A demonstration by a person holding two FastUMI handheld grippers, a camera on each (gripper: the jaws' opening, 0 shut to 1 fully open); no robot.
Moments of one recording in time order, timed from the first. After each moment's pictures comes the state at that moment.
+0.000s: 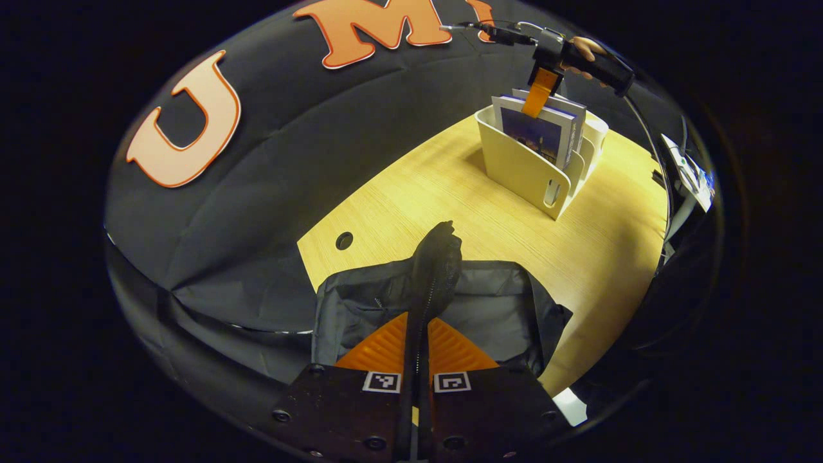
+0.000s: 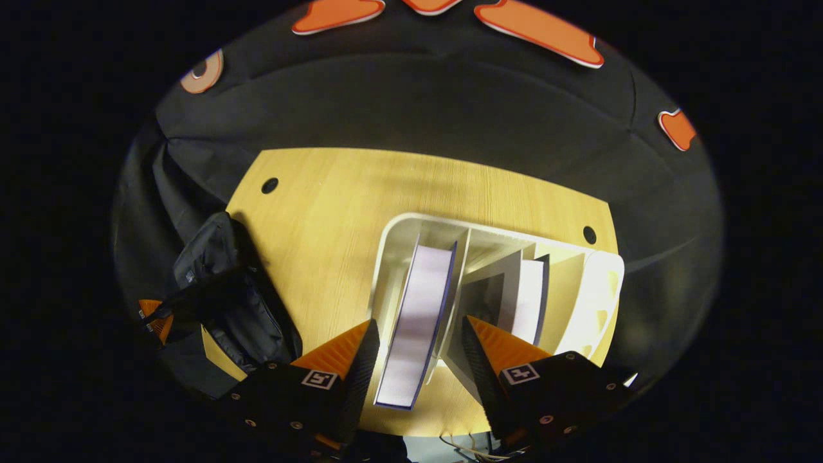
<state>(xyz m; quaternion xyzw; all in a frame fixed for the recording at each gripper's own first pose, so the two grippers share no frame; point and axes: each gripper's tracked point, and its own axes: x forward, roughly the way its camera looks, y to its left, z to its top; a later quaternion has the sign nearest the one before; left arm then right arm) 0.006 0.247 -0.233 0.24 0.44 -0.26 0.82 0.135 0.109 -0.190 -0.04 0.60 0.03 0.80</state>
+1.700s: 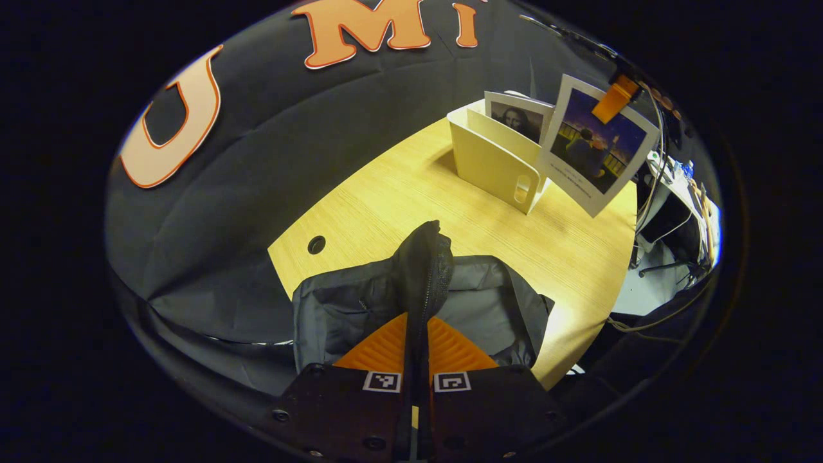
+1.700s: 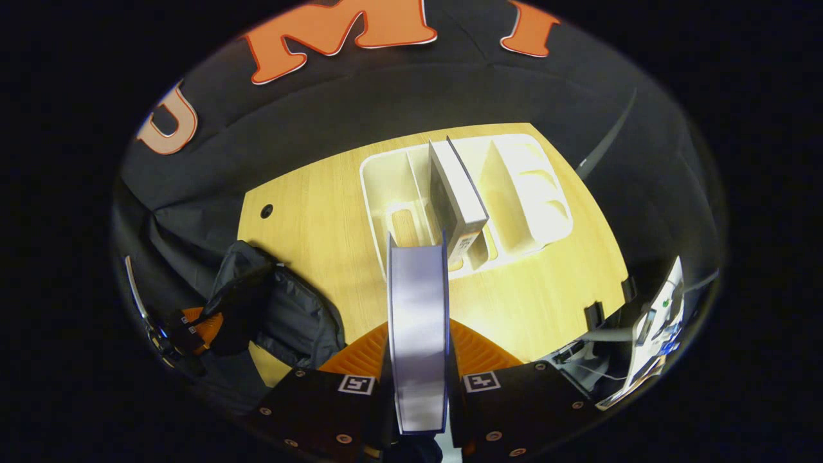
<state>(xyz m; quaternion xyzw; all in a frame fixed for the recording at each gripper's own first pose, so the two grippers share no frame) 0.001 0.257 -0.240 0.22 0.43 -0.35 0.80 -0.061 0.136 -0.110 0.15 0.56 -0.10 0.81</state>
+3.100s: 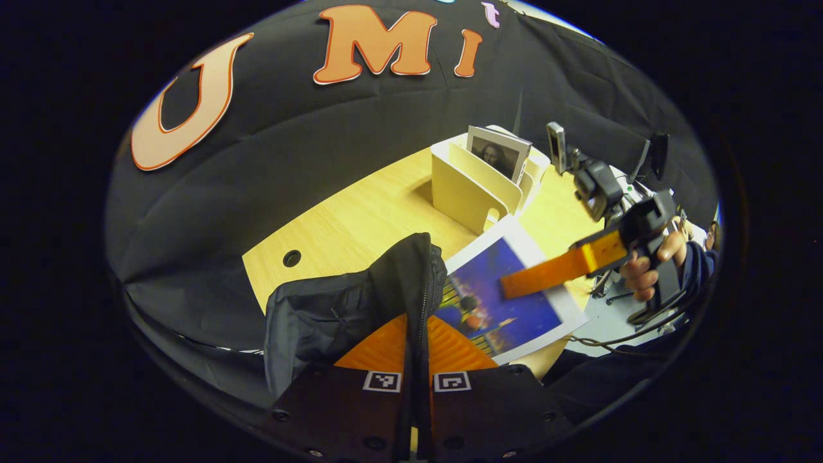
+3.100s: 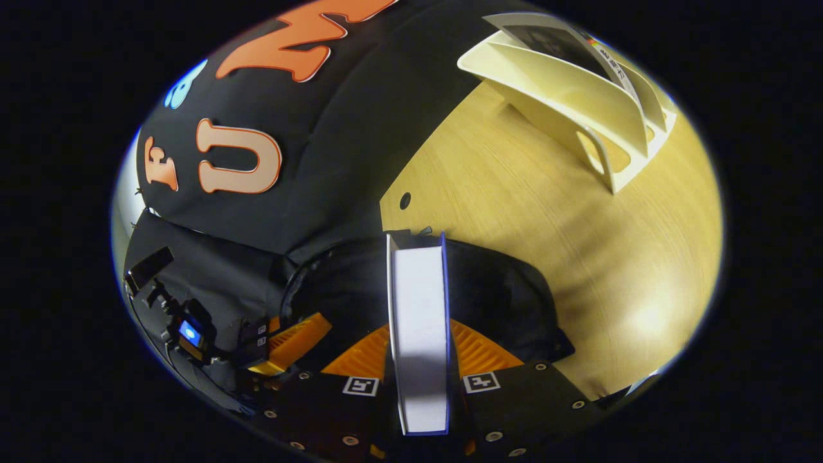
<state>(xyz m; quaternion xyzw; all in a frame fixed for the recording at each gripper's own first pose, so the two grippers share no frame) -0.019 0.241 -0.213 0.13 0.40 -0.40 0.82 -0.033 0.392 -0.212 0.48 0.43 0.12 0.76</state>
